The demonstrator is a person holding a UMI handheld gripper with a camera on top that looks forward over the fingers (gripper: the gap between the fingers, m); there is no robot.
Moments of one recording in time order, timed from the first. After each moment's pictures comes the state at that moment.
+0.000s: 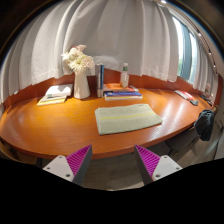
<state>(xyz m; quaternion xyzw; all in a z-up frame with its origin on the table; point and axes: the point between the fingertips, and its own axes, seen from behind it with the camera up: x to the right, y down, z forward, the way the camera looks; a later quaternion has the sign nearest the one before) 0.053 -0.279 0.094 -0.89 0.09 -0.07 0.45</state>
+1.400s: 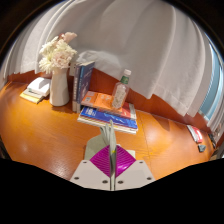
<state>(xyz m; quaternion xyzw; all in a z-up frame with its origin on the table) 0.253 -0.023 0.109 -0.89 -0.08 -0.11 0.43</state>
